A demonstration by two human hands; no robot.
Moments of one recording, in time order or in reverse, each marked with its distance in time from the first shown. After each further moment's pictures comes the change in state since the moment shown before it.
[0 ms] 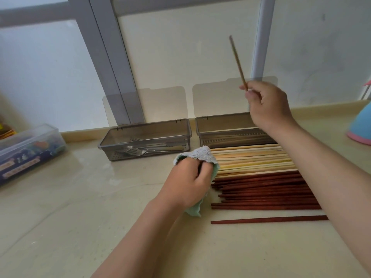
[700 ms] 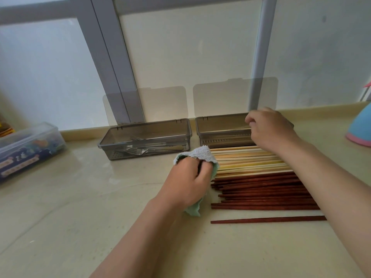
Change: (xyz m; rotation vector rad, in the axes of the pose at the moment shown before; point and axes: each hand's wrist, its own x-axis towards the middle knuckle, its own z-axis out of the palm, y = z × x) left_hand 0.002 -0.003 0.000 0.015 0.034 -0.027; right_hand -0.027 0.019 0.002 -0.493 -0.322 0.092
